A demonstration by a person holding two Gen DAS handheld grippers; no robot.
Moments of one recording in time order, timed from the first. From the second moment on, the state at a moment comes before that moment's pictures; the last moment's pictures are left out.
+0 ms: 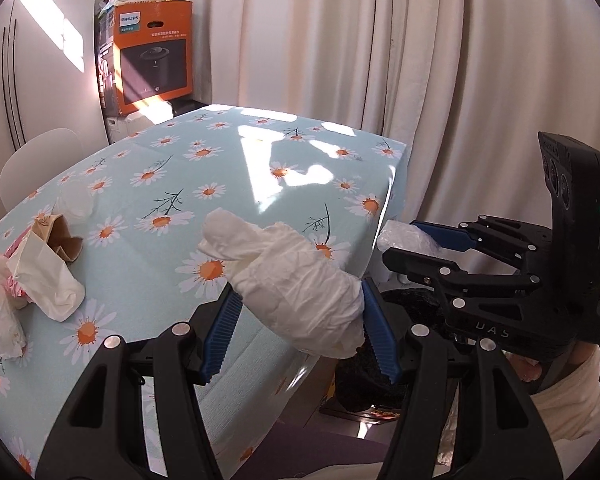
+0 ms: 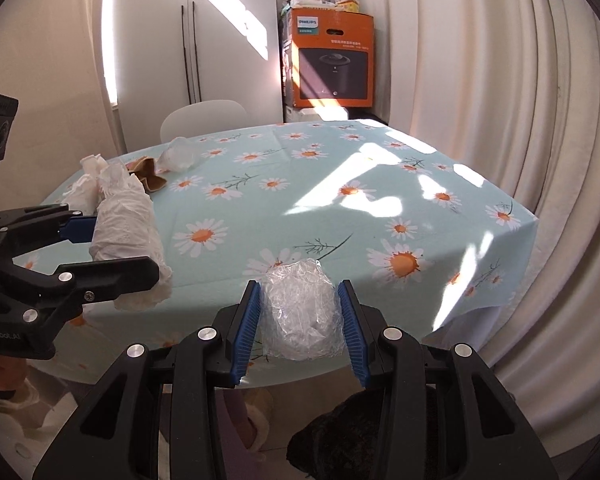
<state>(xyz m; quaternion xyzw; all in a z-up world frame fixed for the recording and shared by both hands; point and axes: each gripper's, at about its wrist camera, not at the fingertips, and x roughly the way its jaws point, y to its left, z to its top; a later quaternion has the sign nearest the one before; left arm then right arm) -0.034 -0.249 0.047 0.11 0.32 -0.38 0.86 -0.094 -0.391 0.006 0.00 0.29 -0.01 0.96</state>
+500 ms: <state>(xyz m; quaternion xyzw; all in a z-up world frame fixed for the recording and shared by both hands) -0.064 -0.363 -0.020 0.21 0.36 -0.47 0.78 -0.140 -0.476 -0.065 0.06 0.35 -0.10 0.93</state>
